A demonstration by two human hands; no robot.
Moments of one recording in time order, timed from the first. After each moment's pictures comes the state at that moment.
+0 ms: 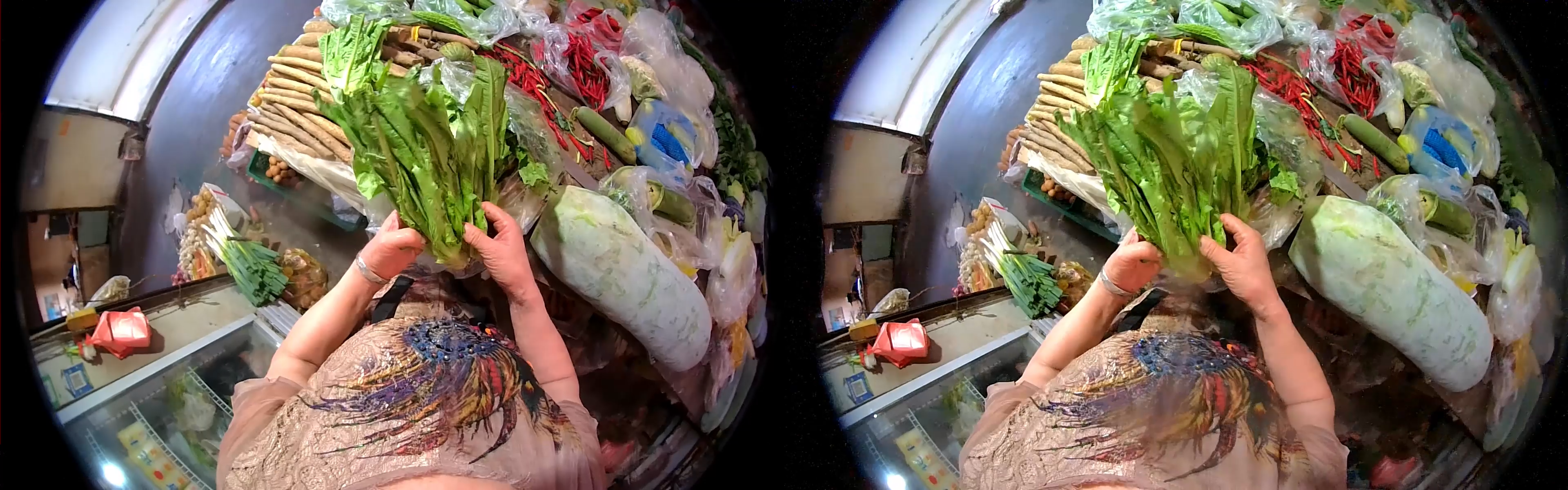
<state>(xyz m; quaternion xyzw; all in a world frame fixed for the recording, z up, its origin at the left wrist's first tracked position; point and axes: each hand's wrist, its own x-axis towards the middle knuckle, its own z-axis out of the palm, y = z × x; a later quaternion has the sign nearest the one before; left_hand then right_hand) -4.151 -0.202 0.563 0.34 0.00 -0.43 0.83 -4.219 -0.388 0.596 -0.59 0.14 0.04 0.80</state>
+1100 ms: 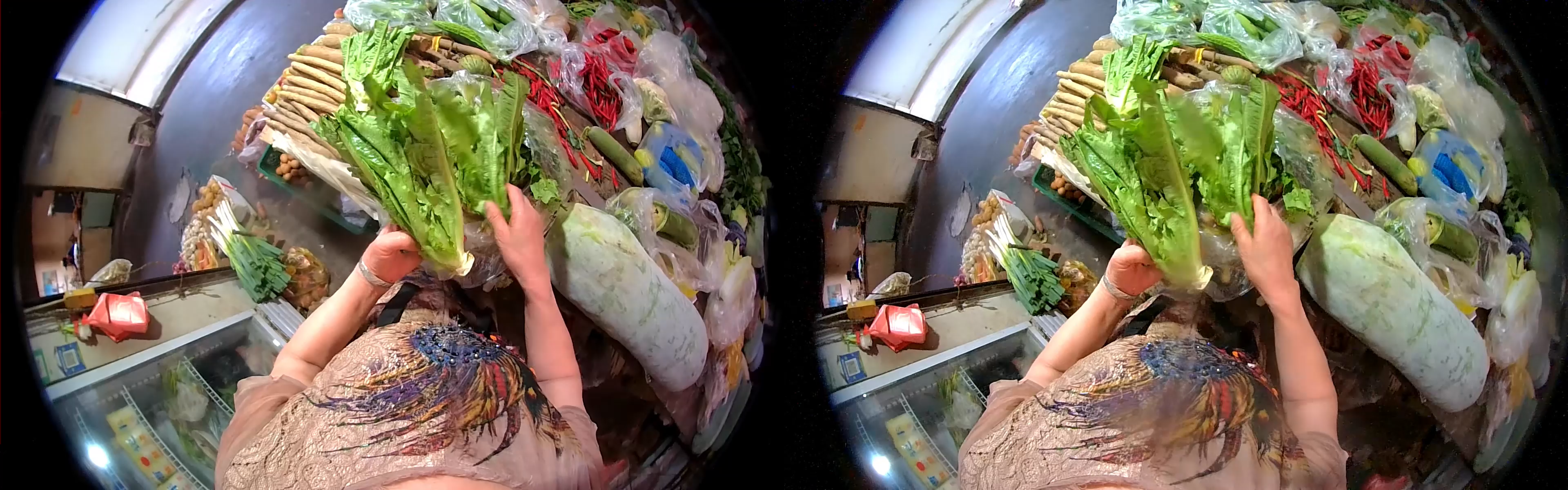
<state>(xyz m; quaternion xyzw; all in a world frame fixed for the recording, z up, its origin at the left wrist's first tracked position) -4.156 -0.196 0.577 0.21 -0.03 -0.38 0.90 -4.188 -0.409 0.592 -0.91 0.12 -0.05 0.39</state>
